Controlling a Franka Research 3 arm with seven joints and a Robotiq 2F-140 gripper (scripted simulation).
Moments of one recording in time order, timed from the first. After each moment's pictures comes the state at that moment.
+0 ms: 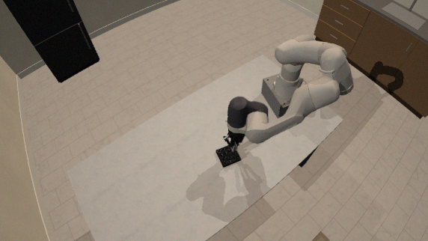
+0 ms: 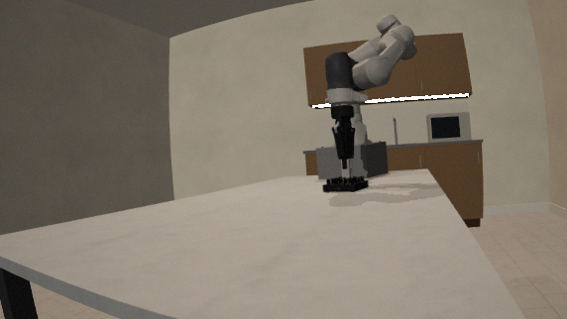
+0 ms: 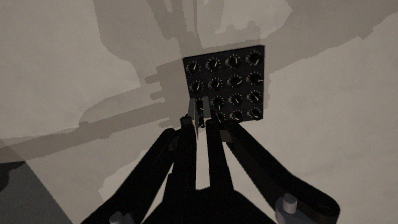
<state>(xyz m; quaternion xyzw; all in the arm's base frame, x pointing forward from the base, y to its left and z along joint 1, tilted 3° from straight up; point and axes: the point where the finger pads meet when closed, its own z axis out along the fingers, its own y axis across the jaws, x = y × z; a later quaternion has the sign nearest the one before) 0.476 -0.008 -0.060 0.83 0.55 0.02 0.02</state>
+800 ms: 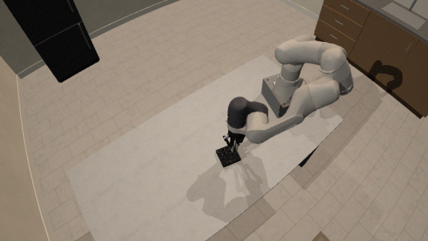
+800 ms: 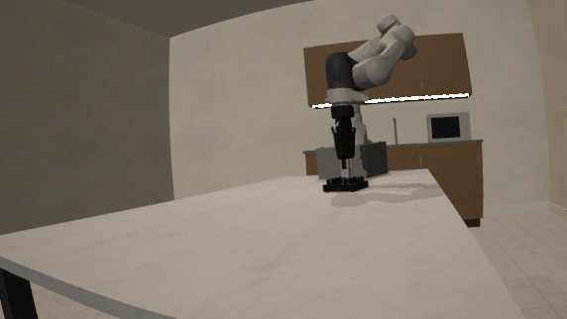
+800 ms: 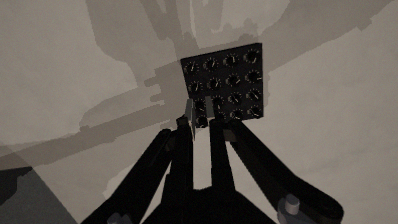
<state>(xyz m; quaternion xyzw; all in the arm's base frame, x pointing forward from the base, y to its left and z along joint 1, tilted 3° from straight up) 0.477 -0.008 -0.060 0.84 0.54 0.02 0.02</state>
